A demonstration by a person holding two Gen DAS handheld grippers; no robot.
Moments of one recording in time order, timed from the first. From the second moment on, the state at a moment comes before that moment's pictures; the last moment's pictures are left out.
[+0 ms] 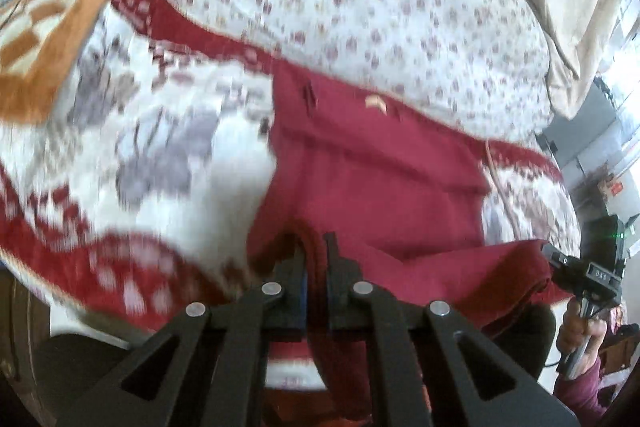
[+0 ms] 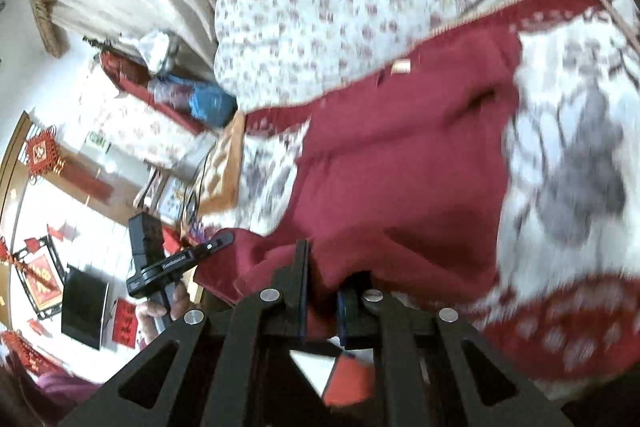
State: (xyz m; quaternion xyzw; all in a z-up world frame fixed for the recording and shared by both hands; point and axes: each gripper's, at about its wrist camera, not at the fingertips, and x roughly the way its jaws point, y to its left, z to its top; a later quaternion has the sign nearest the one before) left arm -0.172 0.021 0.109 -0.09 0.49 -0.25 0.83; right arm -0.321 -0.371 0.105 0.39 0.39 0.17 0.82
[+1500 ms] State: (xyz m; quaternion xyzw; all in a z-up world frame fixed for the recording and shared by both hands) left arm 0.030 -0.071 0.027 -0.04 0.52 -0.13 0.85; right arm -0.081 -0.452 0.003 0.24 0.47 -0.07 0.85
